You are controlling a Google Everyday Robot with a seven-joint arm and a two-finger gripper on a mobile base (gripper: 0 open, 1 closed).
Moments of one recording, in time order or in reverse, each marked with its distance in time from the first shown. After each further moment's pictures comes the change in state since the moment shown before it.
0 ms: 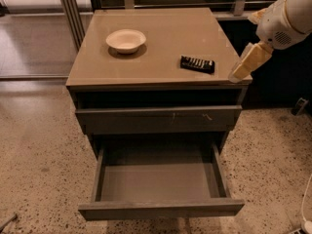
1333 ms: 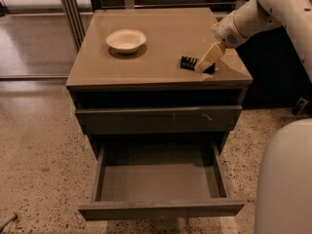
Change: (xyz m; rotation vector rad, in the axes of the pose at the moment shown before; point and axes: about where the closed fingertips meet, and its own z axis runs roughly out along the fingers) arm -0.025 -0.064 0.155 -0.143 -0.130 0.061
